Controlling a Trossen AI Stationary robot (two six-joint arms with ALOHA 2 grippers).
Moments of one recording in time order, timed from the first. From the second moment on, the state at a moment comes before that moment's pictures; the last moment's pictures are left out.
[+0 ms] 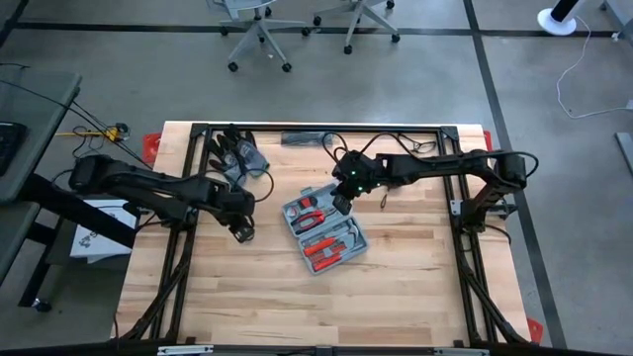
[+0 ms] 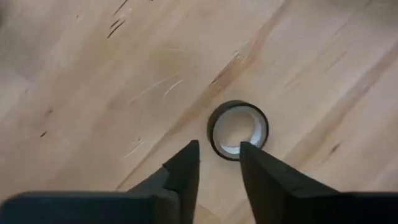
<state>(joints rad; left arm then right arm) -0.05 1.14 0.61 -0.84 0.01 -0.80 -0.18 1.66 1.11 -0.32 -0.08 0.31</state>
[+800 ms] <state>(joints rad) -0.04 1.40 0.63 -0.65 0.08 -0.71 -0.18 1.66 1.11 -0.36 -0.08 0.31</state>
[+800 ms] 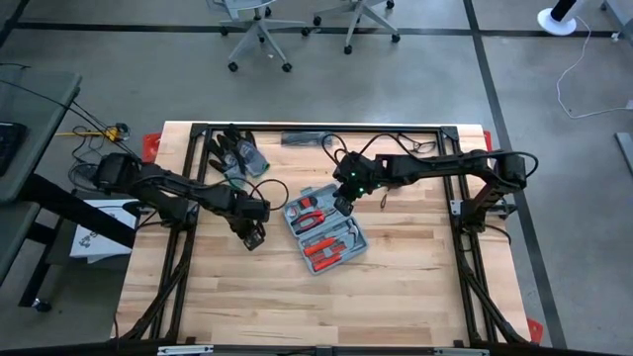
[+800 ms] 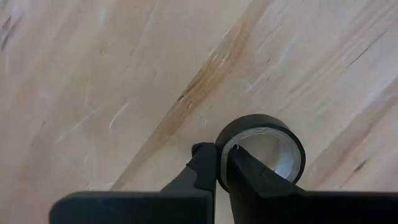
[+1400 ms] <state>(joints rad) 0.20 1.53 0.83 -0.45 0.04 -0.45 -0.18 1.66 1.11 -0.35 -0.08 0.31</state>
